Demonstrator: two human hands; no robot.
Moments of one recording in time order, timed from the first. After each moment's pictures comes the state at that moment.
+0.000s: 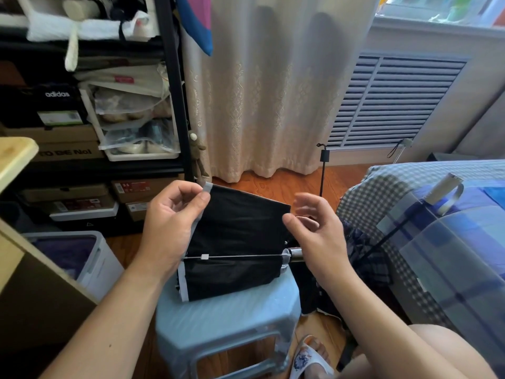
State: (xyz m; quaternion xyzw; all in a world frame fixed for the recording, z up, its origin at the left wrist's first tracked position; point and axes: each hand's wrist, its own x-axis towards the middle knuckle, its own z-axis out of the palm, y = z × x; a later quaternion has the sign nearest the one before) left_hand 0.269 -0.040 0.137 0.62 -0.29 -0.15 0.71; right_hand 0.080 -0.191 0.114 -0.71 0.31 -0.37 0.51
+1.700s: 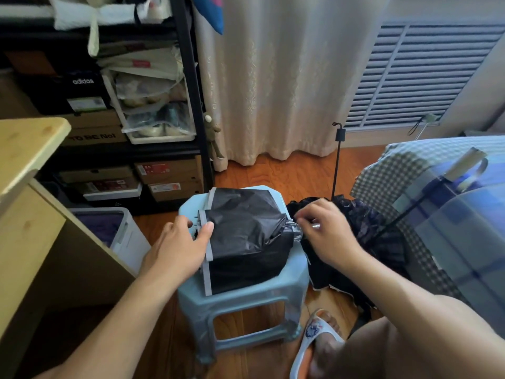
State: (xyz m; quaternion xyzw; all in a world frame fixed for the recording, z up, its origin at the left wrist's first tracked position) left_hand 0.245 0.013 0.096 0.94 -0.22 -0.17 0.21; right_hand 0.051 -0.214 0.060 -0.89 0.28 -0.23 0.27
